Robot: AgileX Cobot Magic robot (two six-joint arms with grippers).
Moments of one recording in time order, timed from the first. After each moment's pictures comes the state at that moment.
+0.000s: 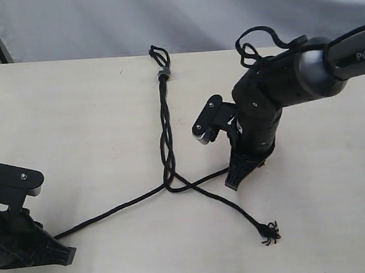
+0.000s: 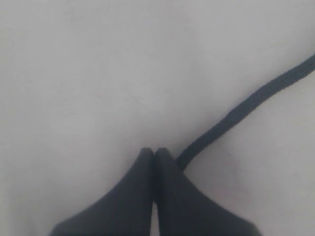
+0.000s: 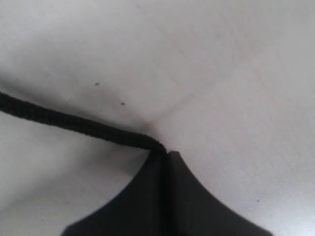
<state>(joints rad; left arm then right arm) -0.38 1.53 -0.30 -1.73 -0.14 1.54 0.56 2.00 -1.12 -0.35 0.62 -0.17</state>
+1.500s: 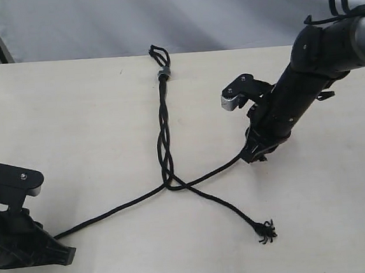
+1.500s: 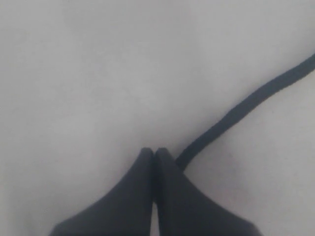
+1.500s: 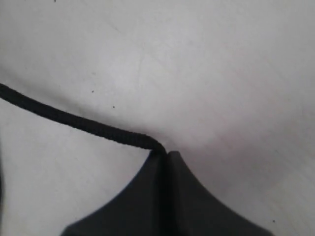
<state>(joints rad) -0.38 1.53 -0.30 -1.73 -0.13 1.54 0.28 2.02 -1.20 0.41 0.72 -0.91</state>
